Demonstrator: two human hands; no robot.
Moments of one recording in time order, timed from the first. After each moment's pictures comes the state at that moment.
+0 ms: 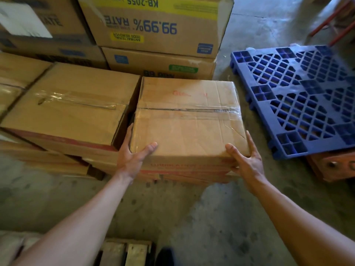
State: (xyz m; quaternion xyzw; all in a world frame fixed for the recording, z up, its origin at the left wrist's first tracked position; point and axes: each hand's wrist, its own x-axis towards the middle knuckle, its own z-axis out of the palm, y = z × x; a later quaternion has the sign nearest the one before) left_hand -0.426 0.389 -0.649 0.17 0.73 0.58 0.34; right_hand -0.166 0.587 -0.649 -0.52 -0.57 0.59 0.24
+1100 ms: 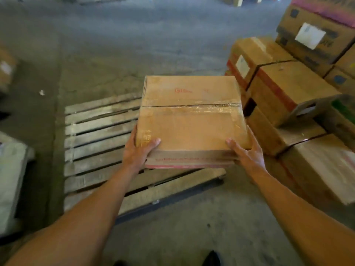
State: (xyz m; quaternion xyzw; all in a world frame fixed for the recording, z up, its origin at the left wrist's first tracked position) left_hand 0.038 -0.187 -0.480 -0.25 0.71 0.66 -0.05; right_hand -0.022 0.134 -0.487 -0.11 -0.79 0.59 -0.10
